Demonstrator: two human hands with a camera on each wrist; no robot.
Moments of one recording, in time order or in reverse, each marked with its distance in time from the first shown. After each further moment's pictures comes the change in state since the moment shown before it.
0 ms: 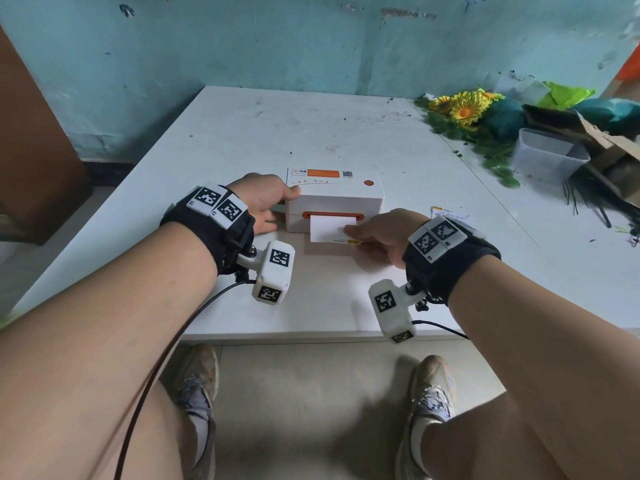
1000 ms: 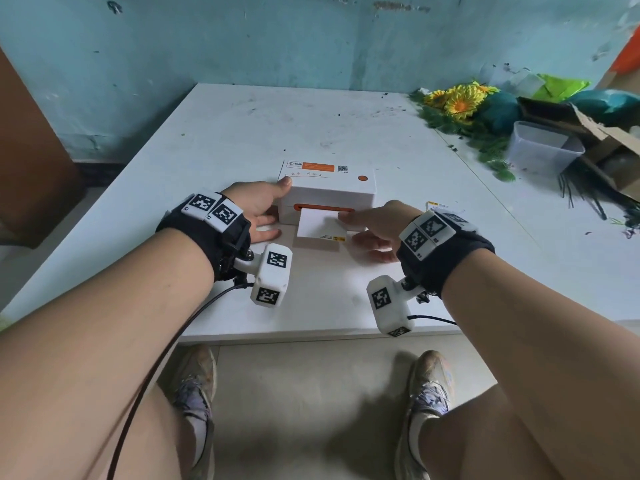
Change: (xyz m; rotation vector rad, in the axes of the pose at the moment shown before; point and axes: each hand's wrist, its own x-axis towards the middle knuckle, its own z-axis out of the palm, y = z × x) left_hand -0.002 -0.013 0.002 -0.027 0.024 -0.048; right_hand -0.029 -0.004 -0.008 -0.118 0.056 -0.048
